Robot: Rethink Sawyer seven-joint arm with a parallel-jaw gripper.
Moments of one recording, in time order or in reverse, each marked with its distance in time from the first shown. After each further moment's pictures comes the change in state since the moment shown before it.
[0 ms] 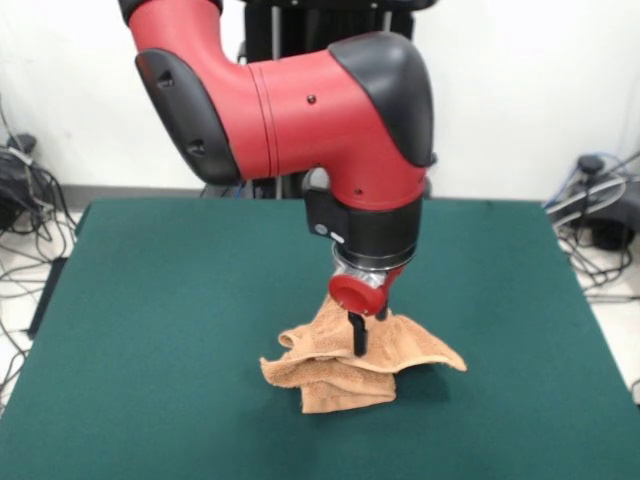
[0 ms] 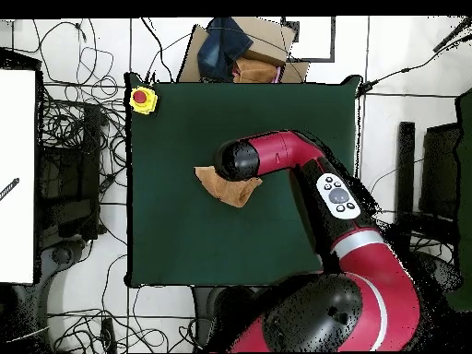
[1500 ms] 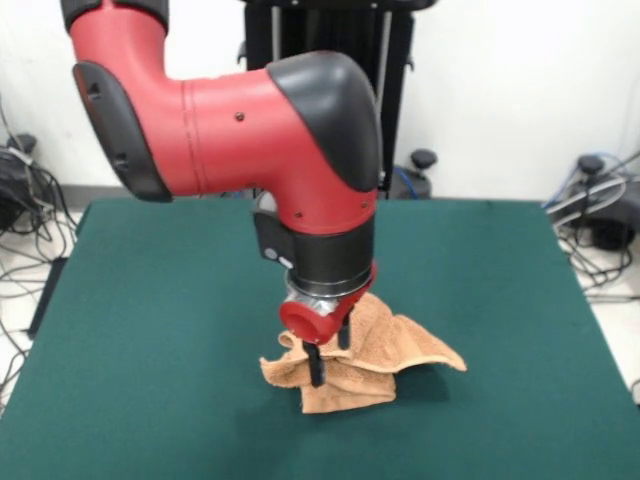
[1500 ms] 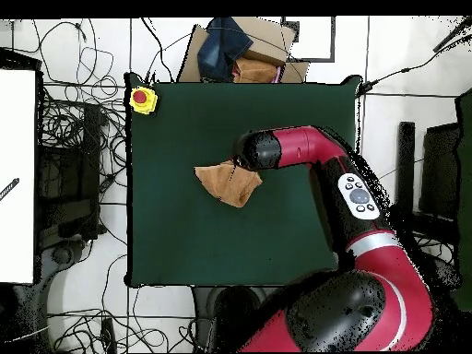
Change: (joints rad) arm -0.062 0.053 0.014 -0.089 0.007 0.000 -0.073
